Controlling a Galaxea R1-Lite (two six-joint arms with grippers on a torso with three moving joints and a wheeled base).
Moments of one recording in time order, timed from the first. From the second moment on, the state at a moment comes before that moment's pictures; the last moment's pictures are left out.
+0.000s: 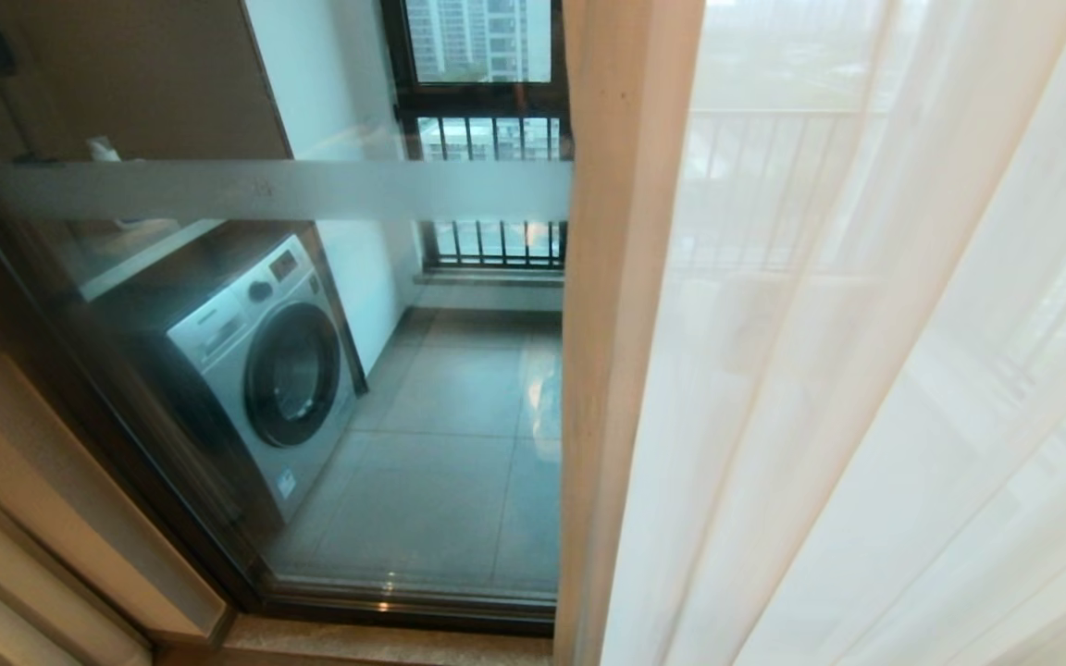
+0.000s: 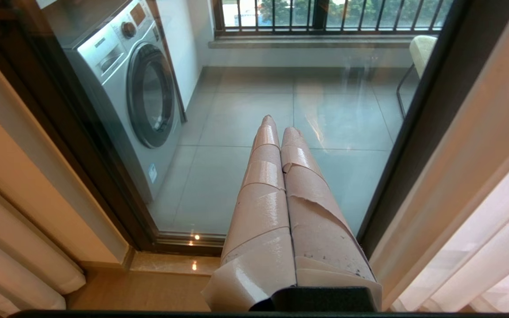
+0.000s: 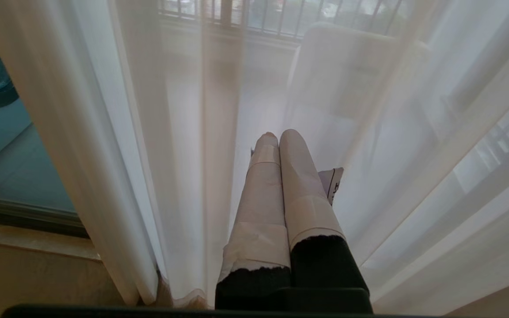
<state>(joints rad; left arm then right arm) 0.01 0.00 0.00 0.01 0.00 0.03 0.00 0.00 0.00 0.00 0.03 -0.13</state>
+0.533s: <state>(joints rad) 0.01 0.00 0.00 0.01 0.00 0.01 0.00 0.00 0.00 0.00 0.03 -0.14</state>
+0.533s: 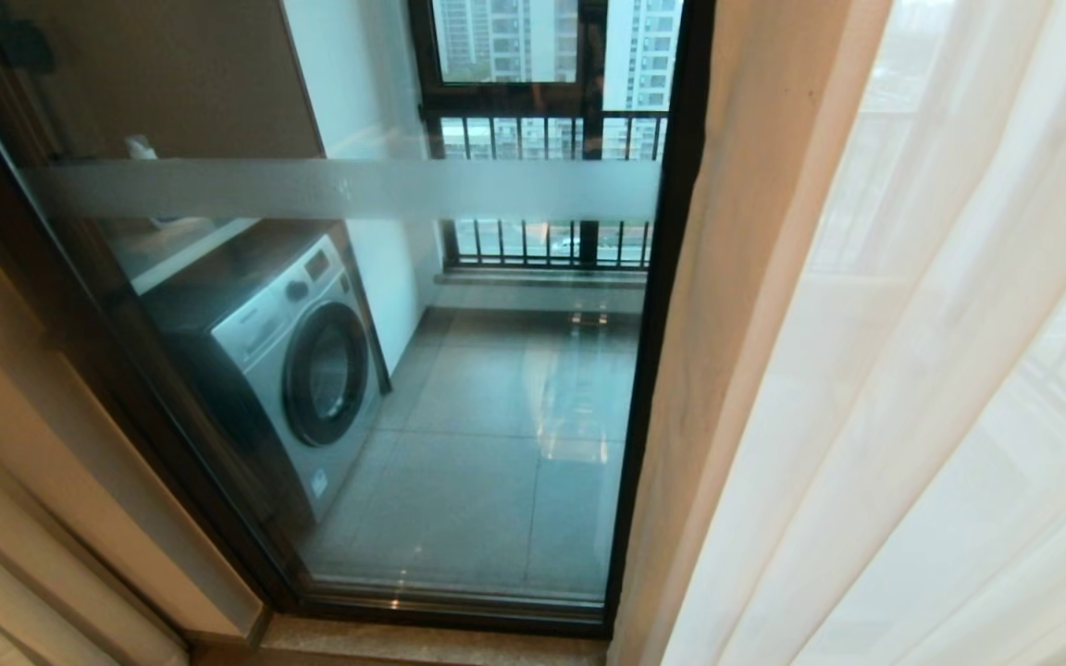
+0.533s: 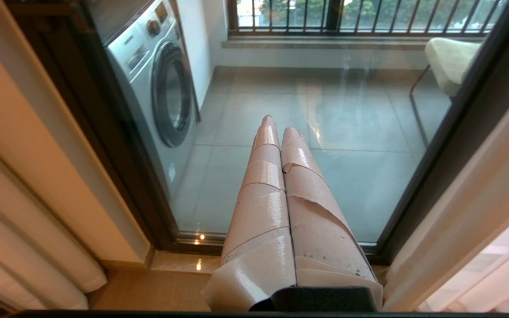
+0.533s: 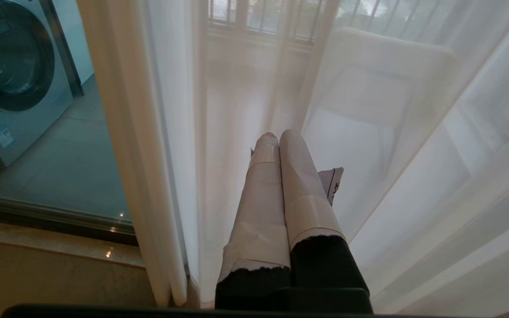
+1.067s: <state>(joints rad) 0.01 0.00 0.00 0.01 0.00 0.01 0.00 0.00 0.00 0.00 0.03 -0.11</state>
